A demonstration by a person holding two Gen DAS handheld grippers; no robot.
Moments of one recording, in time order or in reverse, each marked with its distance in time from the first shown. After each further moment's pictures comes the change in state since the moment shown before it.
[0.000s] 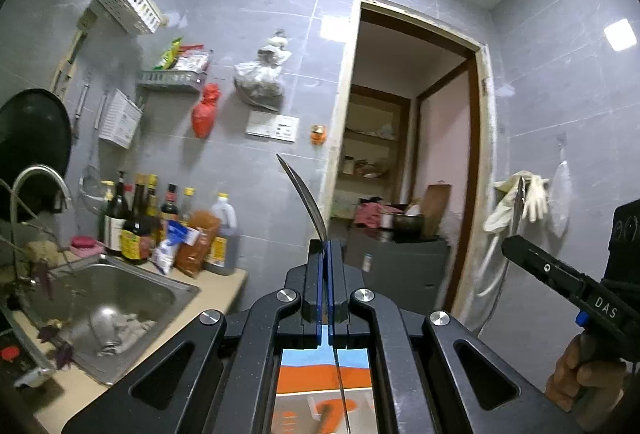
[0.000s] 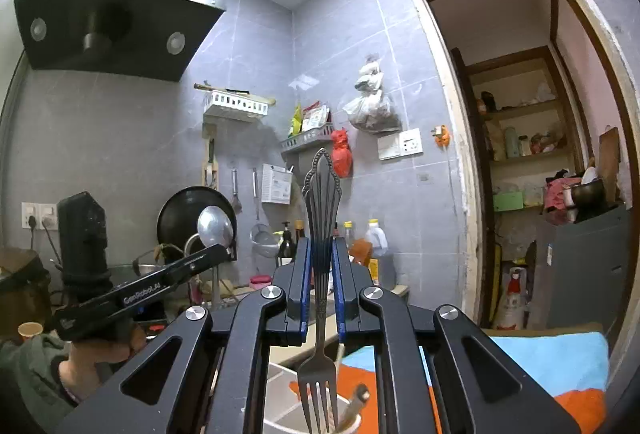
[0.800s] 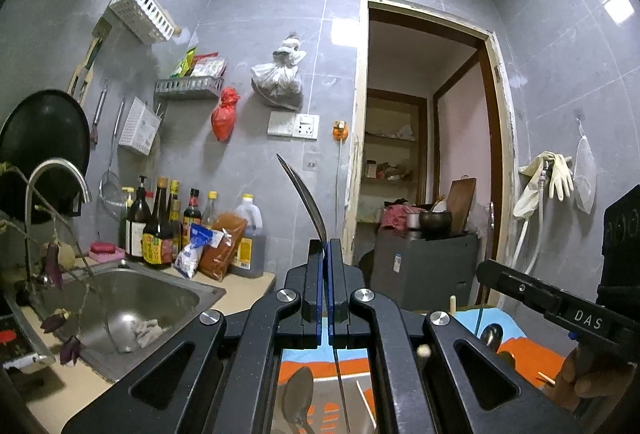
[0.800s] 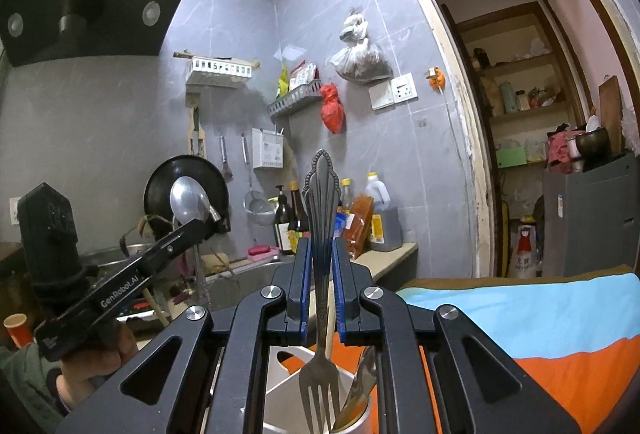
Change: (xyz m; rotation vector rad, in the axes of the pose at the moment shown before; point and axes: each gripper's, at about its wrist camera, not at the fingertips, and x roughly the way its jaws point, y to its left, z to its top) left arm 0.017 0.021 -0.056 0.050 -0.043 0.065; right arm 0.043 -0.012 -0.062 0.084 0.105 -0.008
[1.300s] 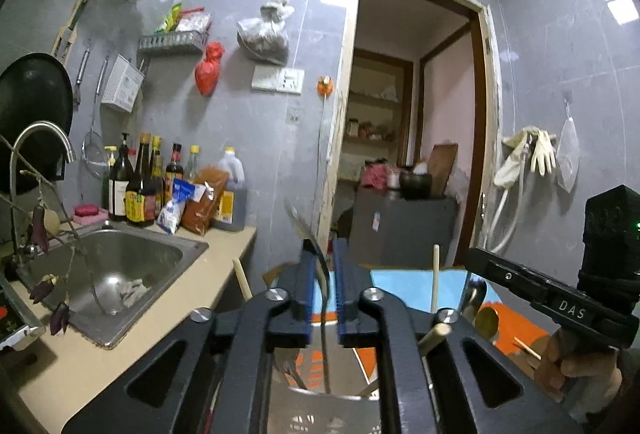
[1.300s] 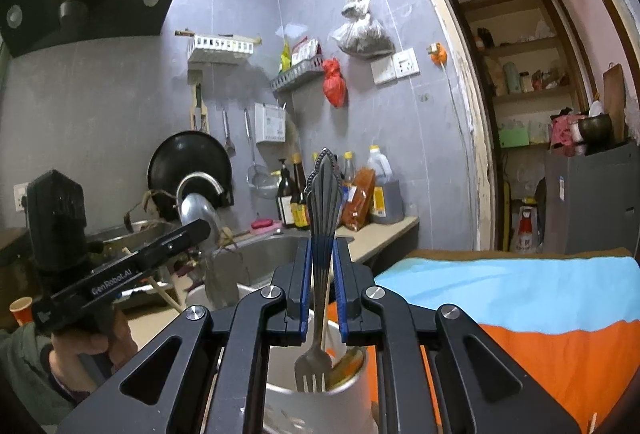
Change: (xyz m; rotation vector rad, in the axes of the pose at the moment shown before) left arm -0.005 -0.003 -0.008 -0.022 0.179 -0.081; right arm -0.004 0.000 -0.013 0.006 0.107 0.007
